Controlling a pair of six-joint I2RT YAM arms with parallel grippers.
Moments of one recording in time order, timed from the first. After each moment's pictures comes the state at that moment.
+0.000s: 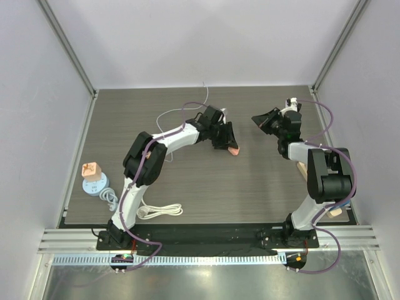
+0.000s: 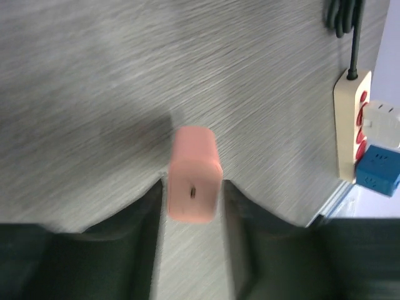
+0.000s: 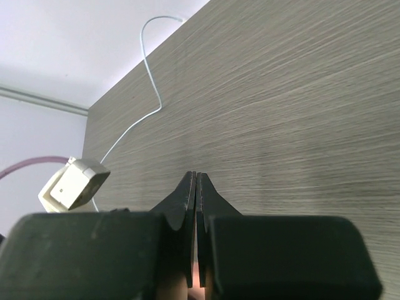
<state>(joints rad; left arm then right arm) -0.69 2.23 1.69 -0.27 0.38 -0.75 0.01 1.69 0.81 0.61 -0.34 0.79</state>
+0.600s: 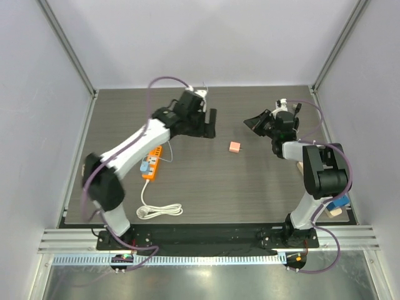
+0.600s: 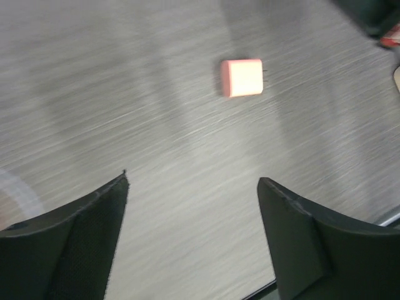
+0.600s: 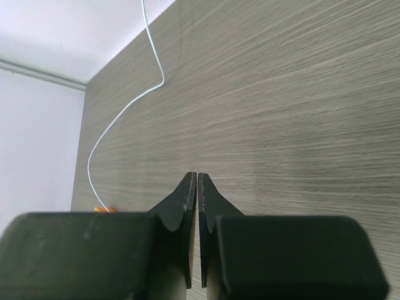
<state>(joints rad) -0.68 1.87 1.66 -0.63 0.05 -0.45 0.07 1.74 0.82 0.62 -0.37 0.78</state>
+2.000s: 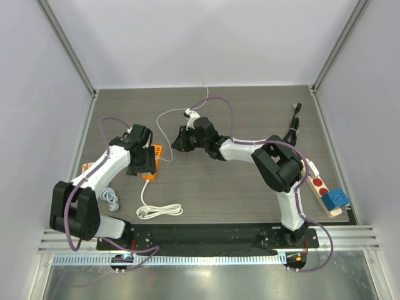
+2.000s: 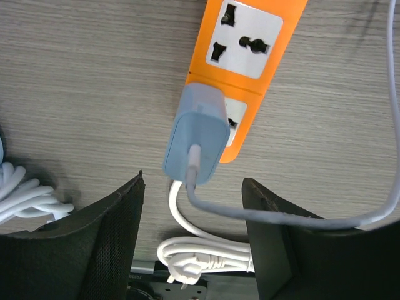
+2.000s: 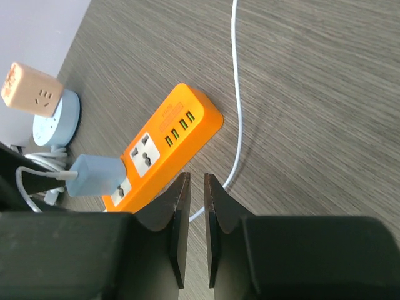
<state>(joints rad) -0.29 1.36 0.95 -0.83 -0.14 -0.39 0.75 2.05 1.30 0.35 -0.27 0.53</state>
